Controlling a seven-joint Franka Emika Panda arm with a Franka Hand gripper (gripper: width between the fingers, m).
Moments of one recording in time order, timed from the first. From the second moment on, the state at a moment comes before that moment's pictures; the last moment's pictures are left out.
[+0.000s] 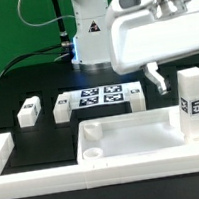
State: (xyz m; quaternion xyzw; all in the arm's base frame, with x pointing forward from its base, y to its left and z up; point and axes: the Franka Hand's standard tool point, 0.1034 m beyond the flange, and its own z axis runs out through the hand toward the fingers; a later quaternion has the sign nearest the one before) arm 0.634 0.111 0.120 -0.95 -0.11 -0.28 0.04
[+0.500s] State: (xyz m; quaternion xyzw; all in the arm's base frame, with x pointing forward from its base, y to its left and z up) arm 0.632 0.117 0.112 -0.98 -0.11 -0.13 0.06
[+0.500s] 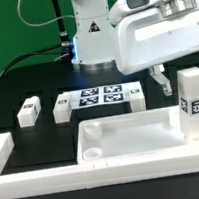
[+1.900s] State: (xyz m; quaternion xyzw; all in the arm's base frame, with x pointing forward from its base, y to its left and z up) arm 0.645 0.103 0.113 -0.96 0.28 -0.01 0.07
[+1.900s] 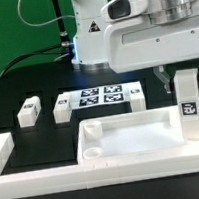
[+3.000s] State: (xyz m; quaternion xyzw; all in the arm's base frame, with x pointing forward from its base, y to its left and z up) arm 0.638 0.119 0.113 -0.94 0.32 0.00 0.07
